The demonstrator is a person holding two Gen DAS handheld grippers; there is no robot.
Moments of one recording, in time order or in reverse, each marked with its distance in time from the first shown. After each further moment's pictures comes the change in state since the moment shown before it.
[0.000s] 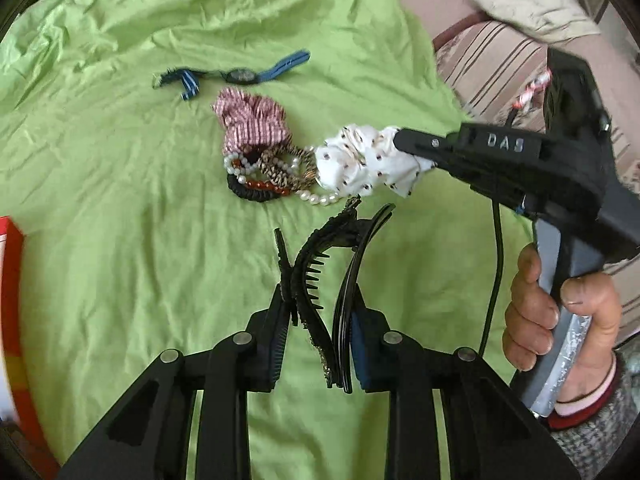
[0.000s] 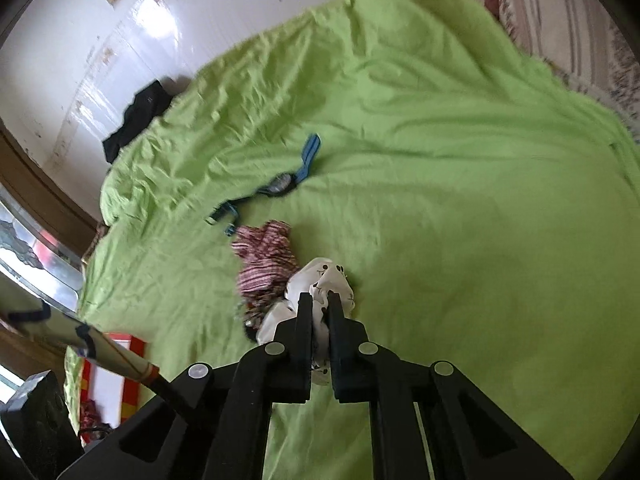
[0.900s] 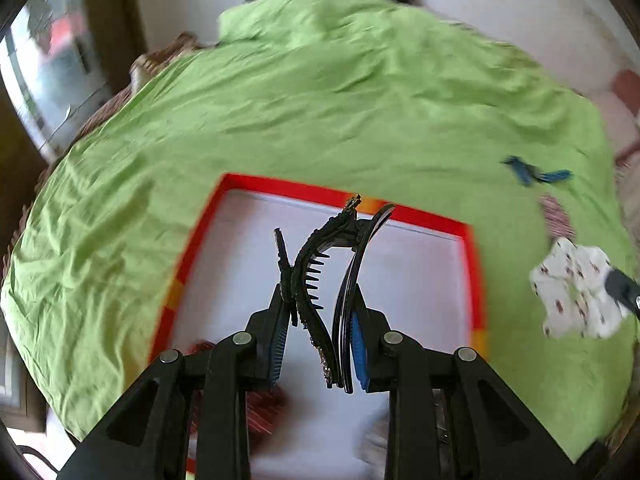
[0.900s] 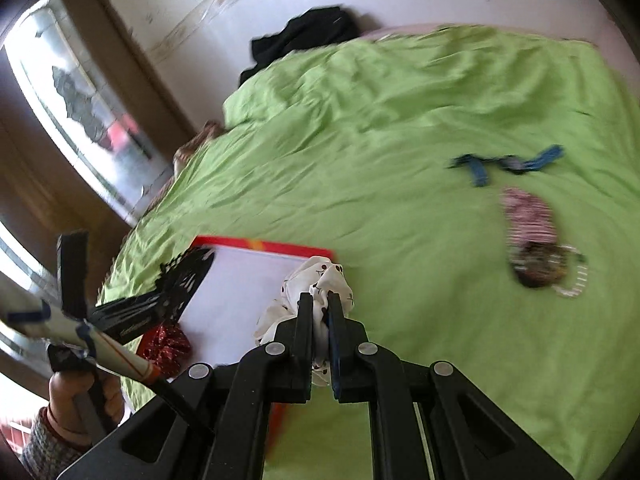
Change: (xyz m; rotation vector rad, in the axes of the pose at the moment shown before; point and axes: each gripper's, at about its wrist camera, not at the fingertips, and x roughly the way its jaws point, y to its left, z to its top) left arm -0.197 0.303 -0.051 -0.344 -0.096 0.527; right arm 0.014 0.276 -0.097 -0.350 0.131 0.166
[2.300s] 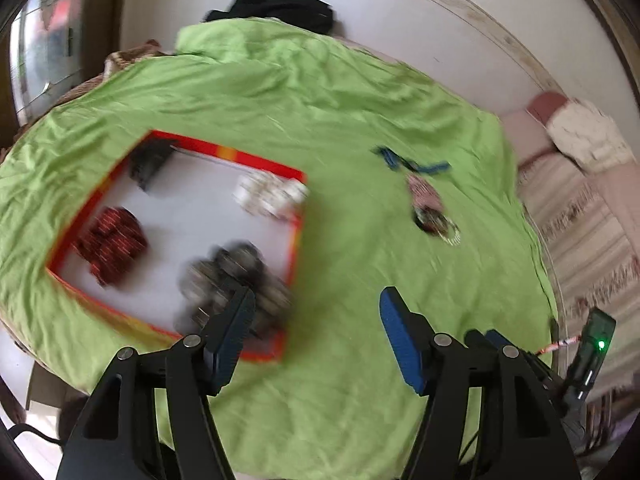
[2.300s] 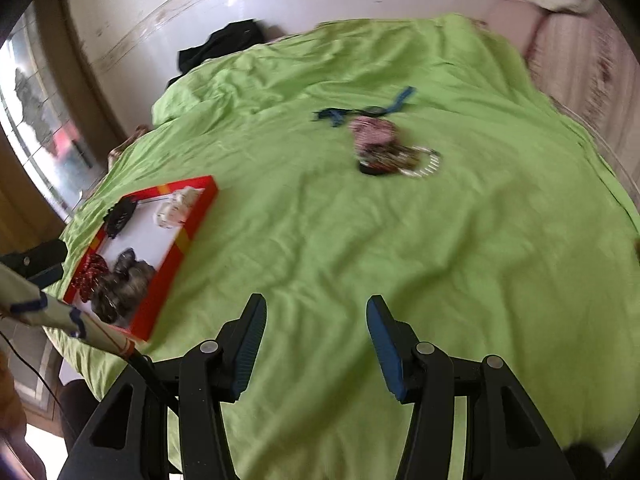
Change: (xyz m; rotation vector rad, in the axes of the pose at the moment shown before) left arm -0.131 -0.125 -0.143 -0.034 -0.127 -0.277; right arm -0.099 -0.082 -0.161 0.110 -0.090 -0.277
